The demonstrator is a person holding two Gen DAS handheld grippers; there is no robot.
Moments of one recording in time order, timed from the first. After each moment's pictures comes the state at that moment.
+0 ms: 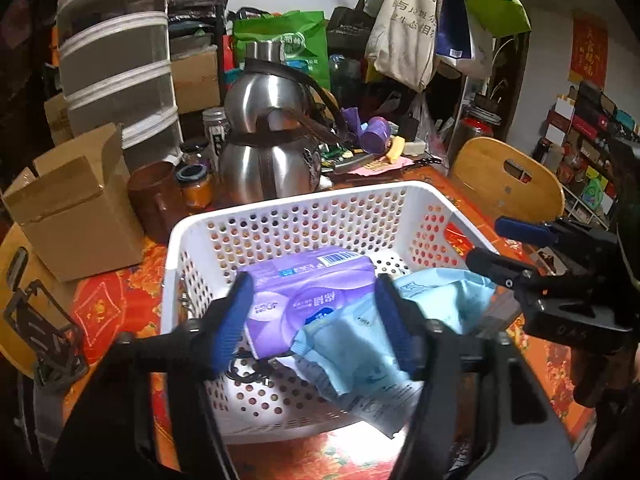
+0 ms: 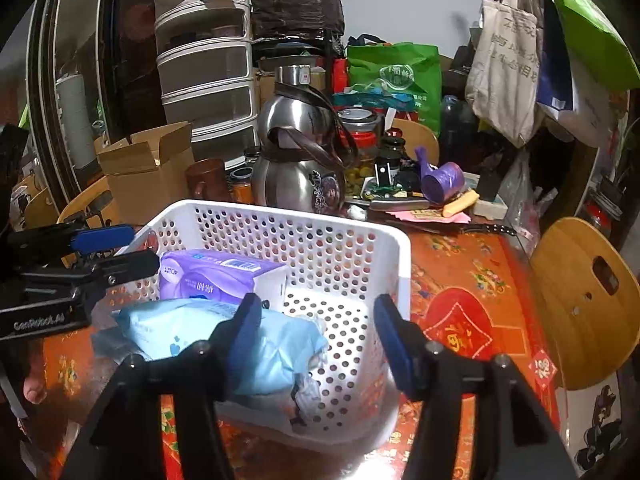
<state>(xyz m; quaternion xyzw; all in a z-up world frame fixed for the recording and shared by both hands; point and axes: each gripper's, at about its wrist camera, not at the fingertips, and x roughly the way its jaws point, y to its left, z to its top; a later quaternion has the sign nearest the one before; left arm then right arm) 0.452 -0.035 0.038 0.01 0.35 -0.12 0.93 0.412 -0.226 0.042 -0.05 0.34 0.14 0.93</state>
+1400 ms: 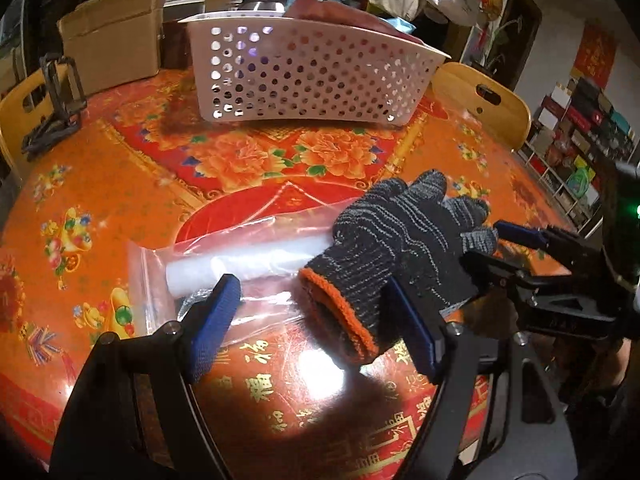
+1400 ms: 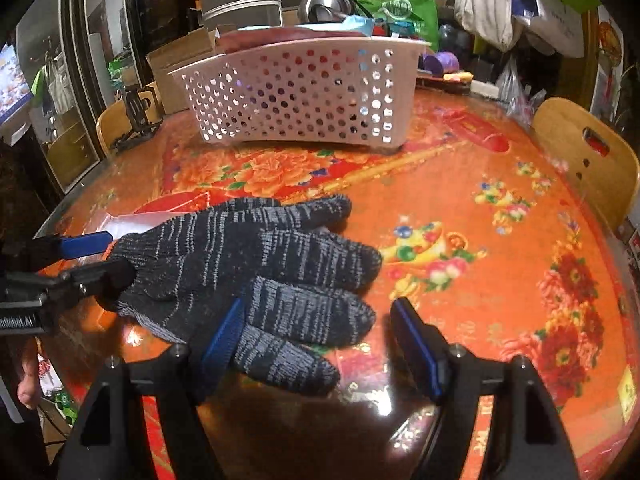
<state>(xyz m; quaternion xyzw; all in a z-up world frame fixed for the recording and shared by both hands) 0.183 -0.035 -0.105 -0.04 0.43 -0.12 0.89 0.181 -0.235 -0.090 -0.03 0.42 0.15 0.90</state>
